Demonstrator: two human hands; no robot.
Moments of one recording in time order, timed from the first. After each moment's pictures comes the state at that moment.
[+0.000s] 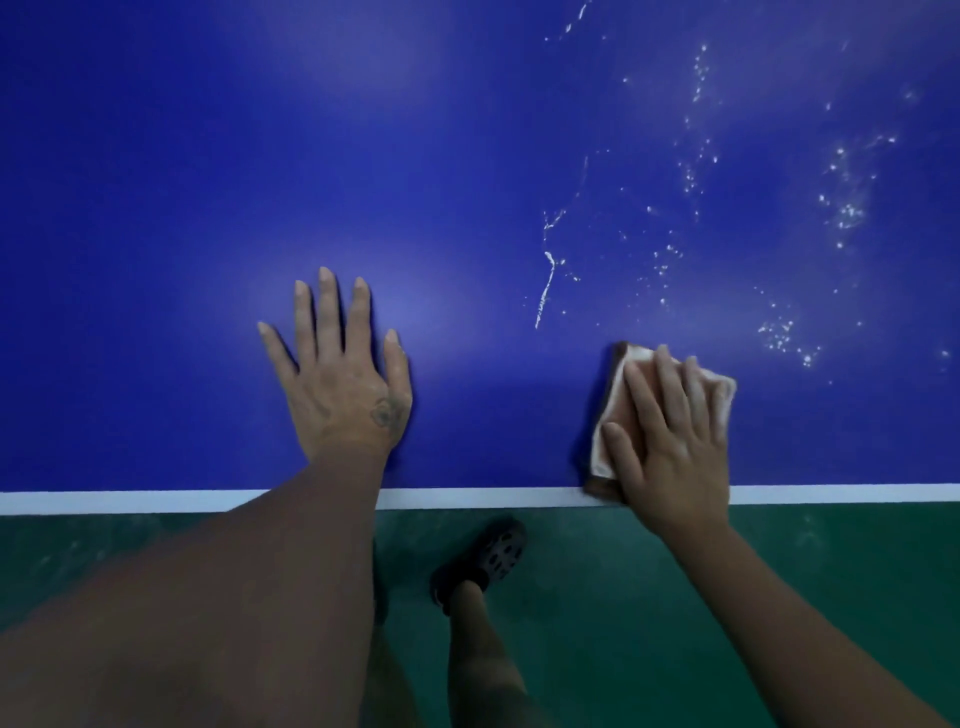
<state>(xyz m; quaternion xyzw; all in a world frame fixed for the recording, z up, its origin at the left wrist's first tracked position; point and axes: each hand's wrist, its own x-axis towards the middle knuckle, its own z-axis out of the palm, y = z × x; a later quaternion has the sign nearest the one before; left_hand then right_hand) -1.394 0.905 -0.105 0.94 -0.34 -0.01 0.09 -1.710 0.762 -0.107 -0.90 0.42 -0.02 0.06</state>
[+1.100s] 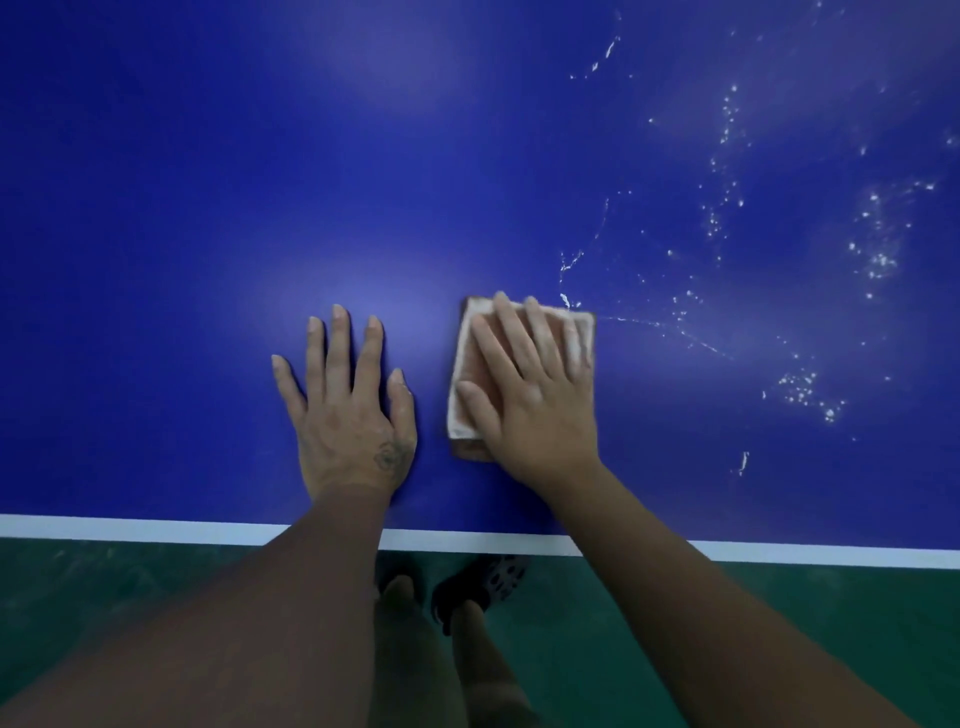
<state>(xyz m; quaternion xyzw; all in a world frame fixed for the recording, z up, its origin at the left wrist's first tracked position) -1.393 0.909 -0.115 0.93 -0.34 -0.02 0.12 -1.534 0.759 -0.110 -0.95 0.30 -0.07 0.10</state>
